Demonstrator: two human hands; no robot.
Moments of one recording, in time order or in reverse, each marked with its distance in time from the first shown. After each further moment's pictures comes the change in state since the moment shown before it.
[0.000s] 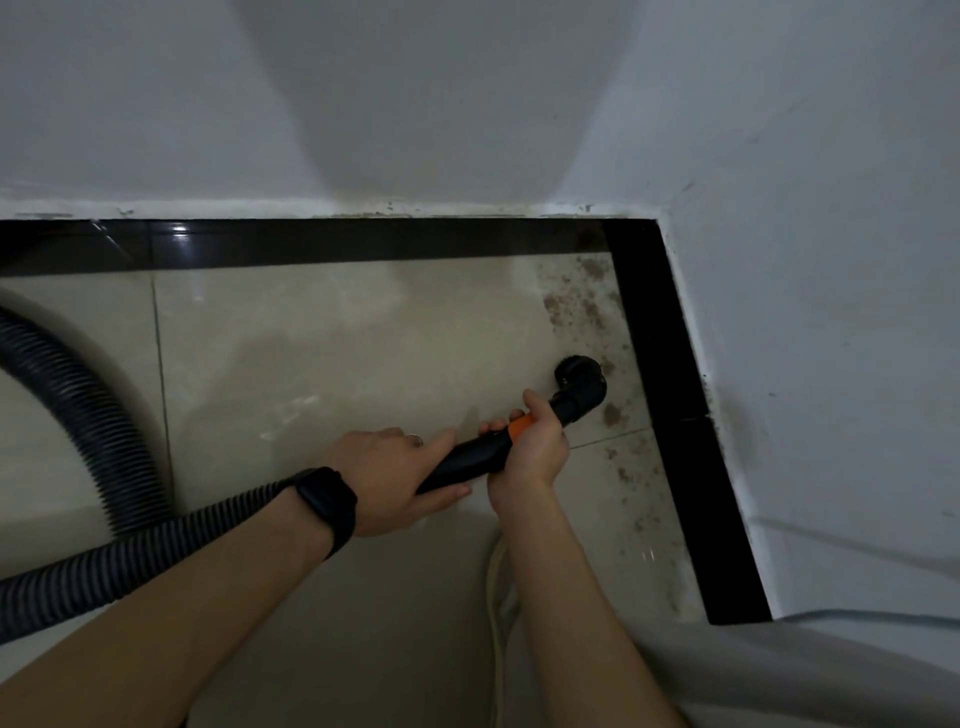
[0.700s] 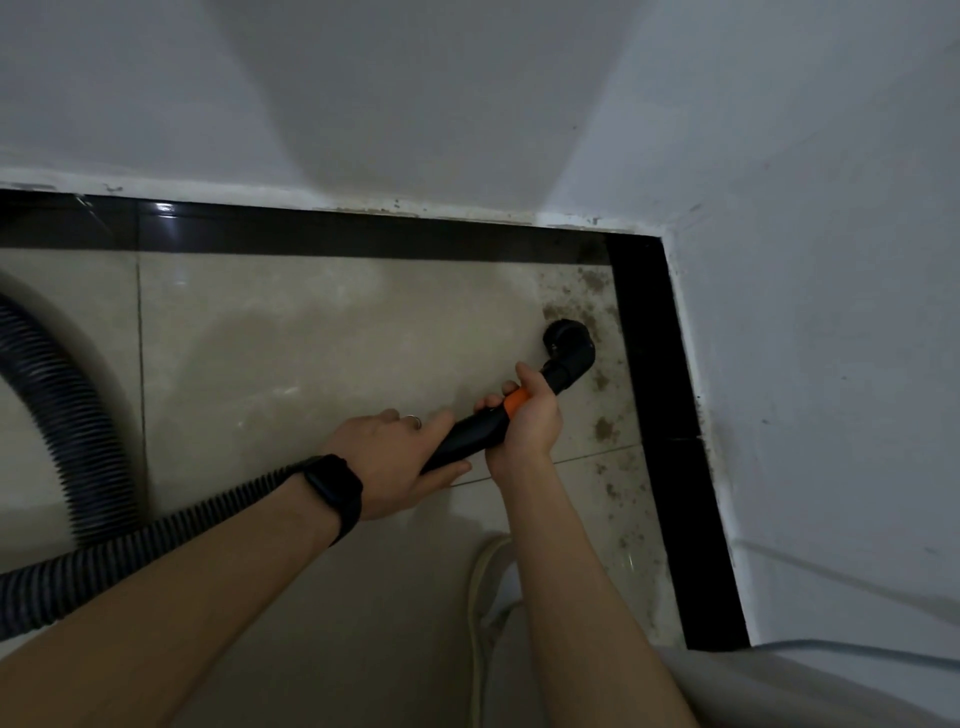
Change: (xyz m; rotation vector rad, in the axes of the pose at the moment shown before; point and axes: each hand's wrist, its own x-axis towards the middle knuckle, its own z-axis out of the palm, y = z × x) left_hand 0.022 -0.003 -0.002 -0.051 0.031 -0.142; right_hand 0.015 -0.016 0.027 -0.079 -0.148 0.002
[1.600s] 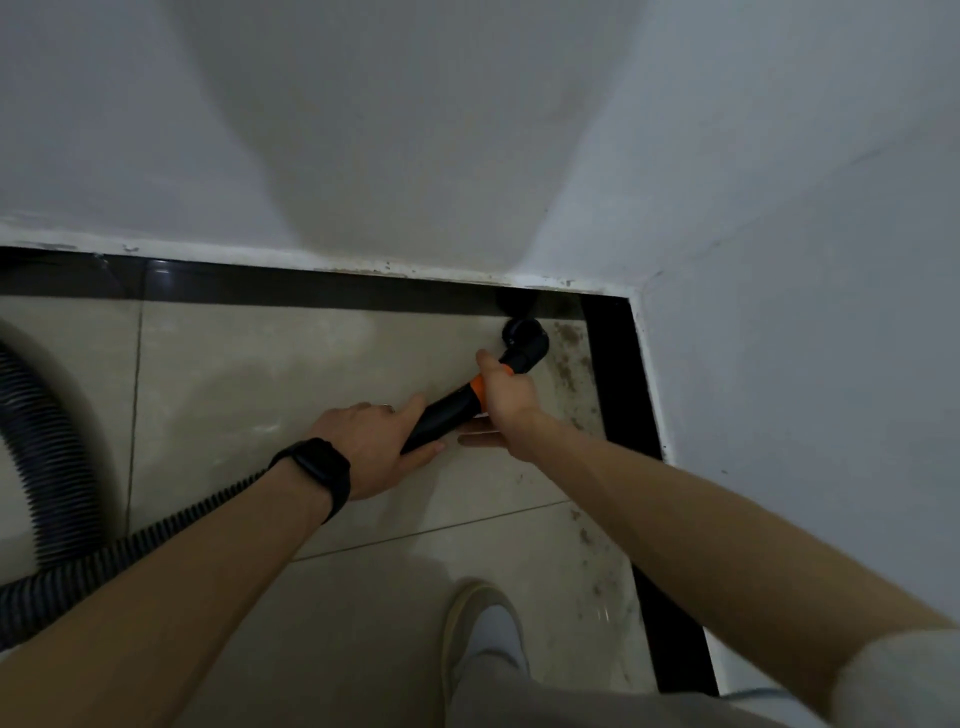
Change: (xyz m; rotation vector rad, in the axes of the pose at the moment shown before) left_hand 0.029 -0.021 -0.033 -0.065 0.019 -0.137; right_hand 0.020 -0.058 0.049 -0.952 -0.117 0.049
